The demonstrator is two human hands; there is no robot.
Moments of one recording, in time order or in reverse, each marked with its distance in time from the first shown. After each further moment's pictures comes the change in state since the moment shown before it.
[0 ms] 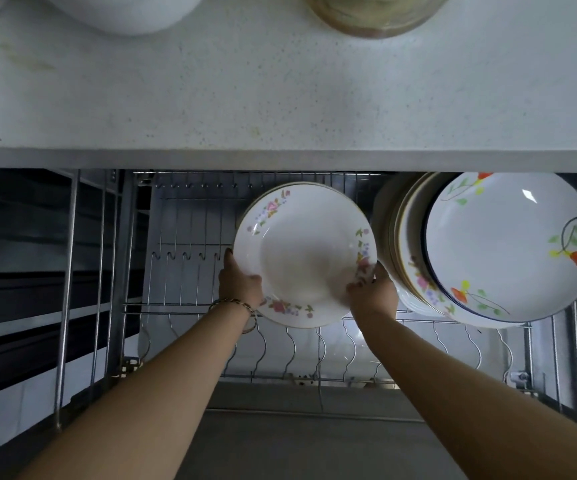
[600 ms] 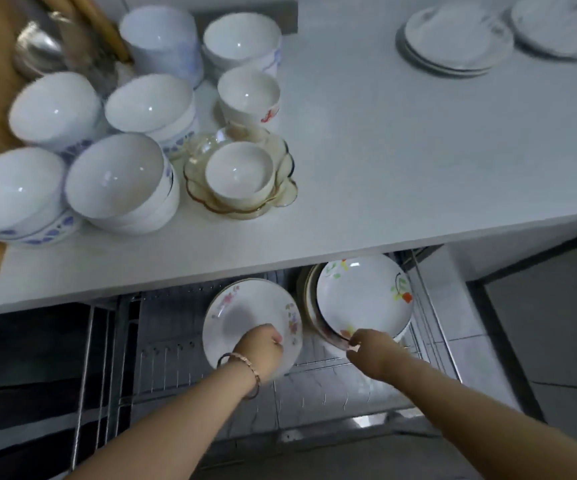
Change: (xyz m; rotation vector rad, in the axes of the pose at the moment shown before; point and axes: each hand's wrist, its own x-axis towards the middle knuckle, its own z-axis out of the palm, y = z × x) left_hand -0.180 0.101 -0.025 0.499 -0.321 0.442; right_hand -0.091 -0.023 -0.203 -0.621 -0.344 -0.225
